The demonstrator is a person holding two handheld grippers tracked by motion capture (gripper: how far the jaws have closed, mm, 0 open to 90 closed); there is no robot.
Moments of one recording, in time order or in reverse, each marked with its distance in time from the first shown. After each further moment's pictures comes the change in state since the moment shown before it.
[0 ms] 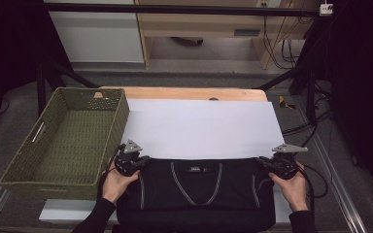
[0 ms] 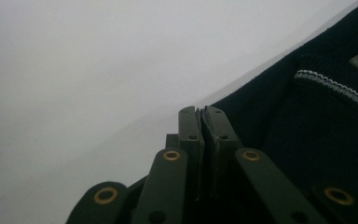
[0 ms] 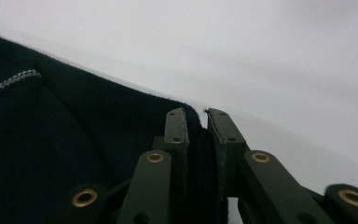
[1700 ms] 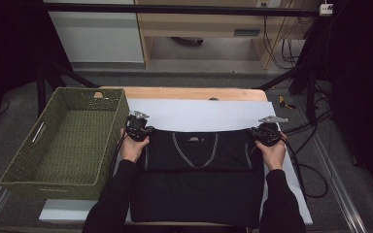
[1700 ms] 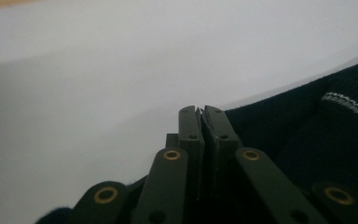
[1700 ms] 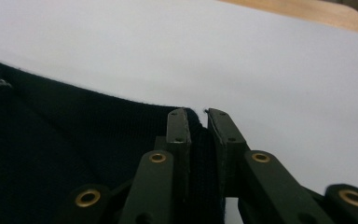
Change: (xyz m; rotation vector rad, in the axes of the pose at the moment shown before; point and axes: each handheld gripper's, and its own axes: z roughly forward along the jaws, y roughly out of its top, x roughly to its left) left arm 0.061 0.064 0.077 -0.017 0.142 -0.141; right arm -0.039 0.066 0.087 -0.080 -0.132 -0.013
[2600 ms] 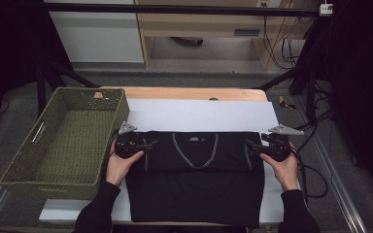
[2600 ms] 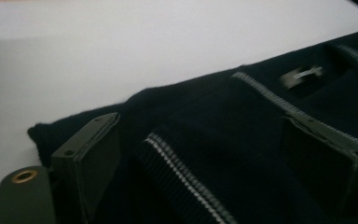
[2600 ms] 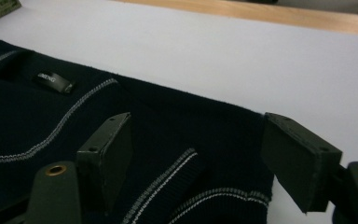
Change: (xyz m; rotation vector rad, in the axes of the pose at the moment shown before) left arm -0.013 -0.036 -0.061 -0.121 -0.112 -0.063; right arm 0.025 -0.012 -0.069 -0.075 0.102 0.043
